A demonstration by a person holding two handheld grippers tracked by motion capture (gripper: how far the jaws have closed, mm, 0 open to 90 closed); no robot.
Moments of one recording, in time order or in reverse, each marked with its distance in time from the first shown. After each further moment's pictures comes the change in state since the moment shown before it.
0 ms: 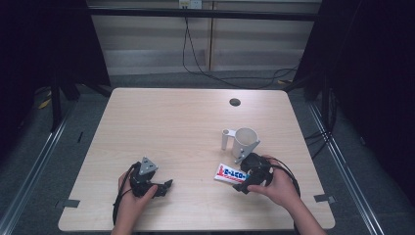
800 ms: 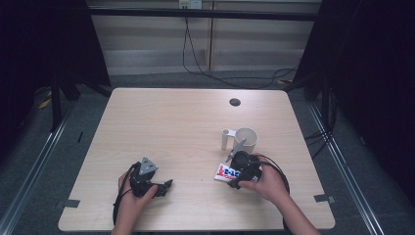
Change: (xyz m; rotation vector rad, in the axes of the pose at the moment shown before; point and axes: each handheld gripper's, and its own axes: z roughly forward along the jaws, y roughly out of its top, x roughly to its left) left arm 0.000 0.000 0.000 0.000 -0.001 0.000; right arm -0.004 0.019 0.025 0.086 -0.009 0.009
